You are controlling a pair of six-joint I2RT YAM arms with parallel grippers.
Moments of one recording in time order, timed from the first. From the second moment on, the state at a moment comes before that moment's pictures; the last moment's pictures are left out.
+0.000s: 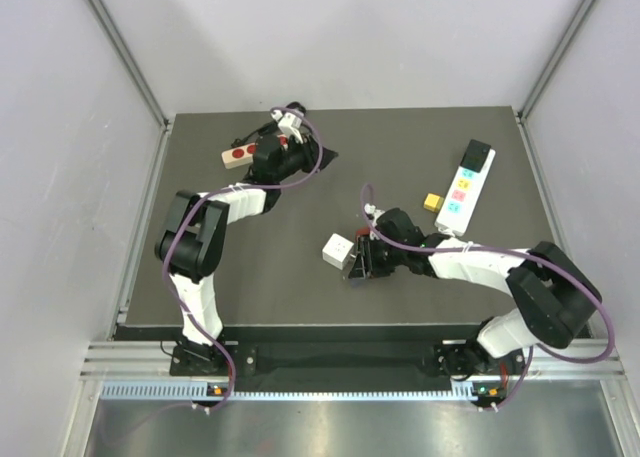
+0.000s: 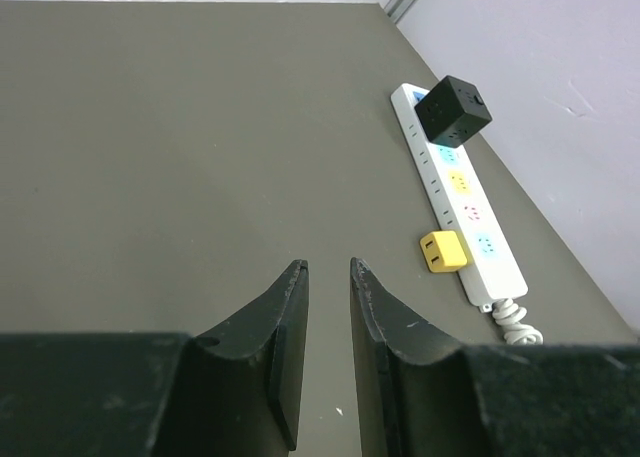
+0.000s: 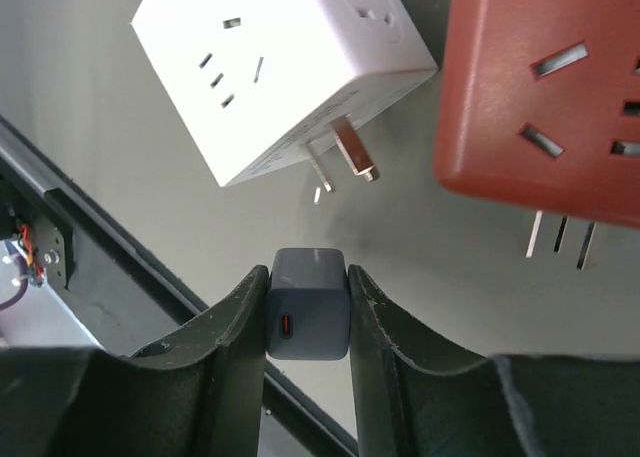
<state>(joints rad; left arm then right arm) -0.36 1.94 1.16 0.71 0.48 -0.53 0.74 1.44 0.67 -0.08 -0.31 0.60</state>
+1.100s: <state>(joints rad) -0.34 1.95 1.16 0.77 0.52 -0.59 0.64 1.26 0.91 -0.45 0.05 0.47</state>
